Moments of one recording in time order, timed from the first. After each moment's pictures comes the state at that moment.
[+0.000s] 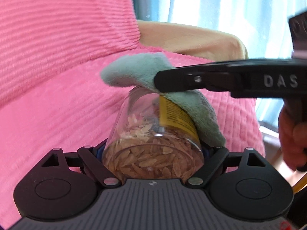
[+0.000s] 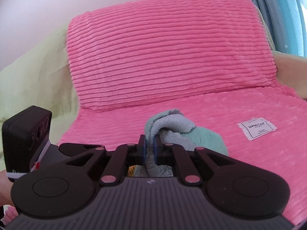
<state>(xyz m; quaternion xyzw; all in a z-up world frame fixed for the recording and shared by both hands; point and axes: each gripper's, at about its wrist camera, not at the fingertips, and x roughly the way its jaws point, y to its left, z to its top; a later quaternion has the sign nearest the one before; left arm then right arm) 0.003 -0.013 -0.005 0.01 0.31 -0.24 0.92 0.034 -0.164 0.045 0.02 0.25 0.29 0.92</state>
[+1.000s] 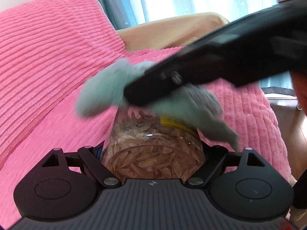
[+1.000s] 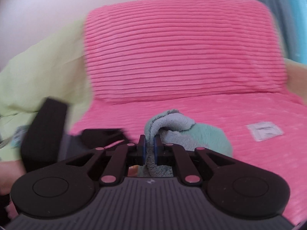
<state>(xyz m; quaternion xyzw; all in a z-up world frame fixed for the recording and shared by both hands) -0.016 -0.064 -0.005 0.18 0.26 -0.22 0.92 0.020 -0.162 0.054 0.00 0.25 0.30 0.92</state>
